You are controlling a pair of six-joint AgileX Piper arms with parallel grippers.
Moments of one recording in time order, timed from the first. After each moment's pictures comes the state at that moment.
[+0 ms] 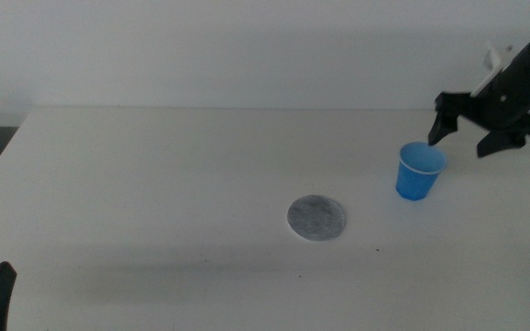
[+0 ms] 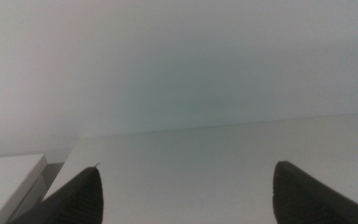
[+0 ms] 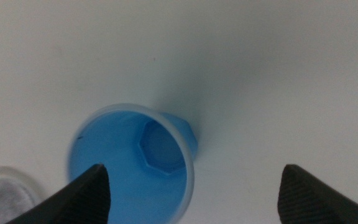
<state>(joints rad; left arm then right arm) -0.10 0.00 0.00 0.10 0.09 -0.07 0.01 2.02 -1.68 0.23 1.02 0.05</state>
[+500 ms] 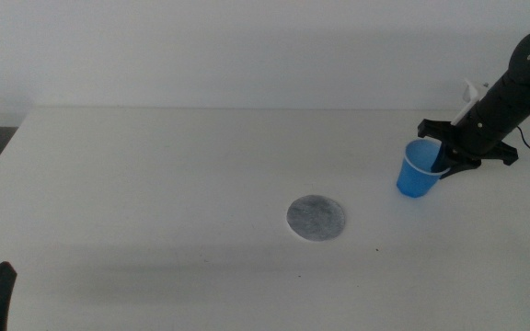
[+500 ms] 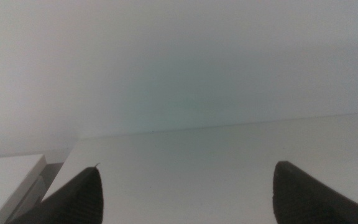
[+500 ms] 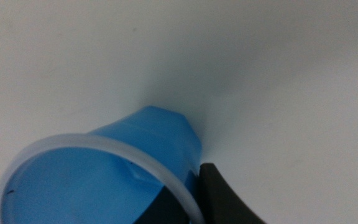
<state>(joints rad) -0.10 0.00 0.00 0.10 0.09 -0.07 0.02 2.14 -1.68 0.30 1.01 0.05</state>
